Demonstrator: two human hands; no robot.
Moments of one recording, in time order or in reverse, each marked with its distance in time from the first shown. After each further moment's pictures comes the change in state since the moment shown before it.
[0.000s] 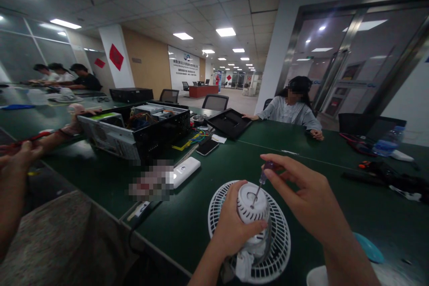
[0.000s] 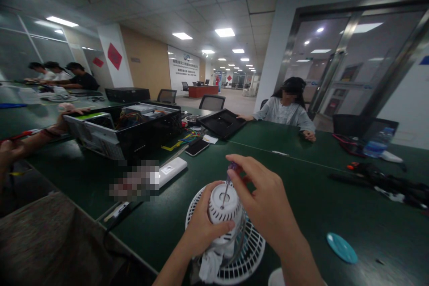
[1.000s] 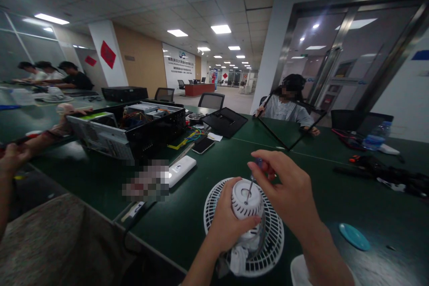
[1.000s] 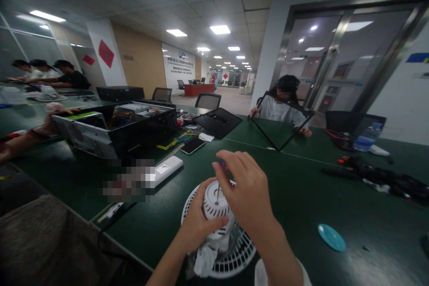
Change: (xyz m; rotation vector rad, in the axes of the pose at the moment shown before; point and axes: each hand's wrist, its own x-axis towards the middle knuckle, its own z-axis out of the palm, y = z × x) left_hand 0.000 0.006 0.000 0.002 -0.001 0.019; right_hand 0.003 -0.008 0.014 -0.175 0.199 -0.170
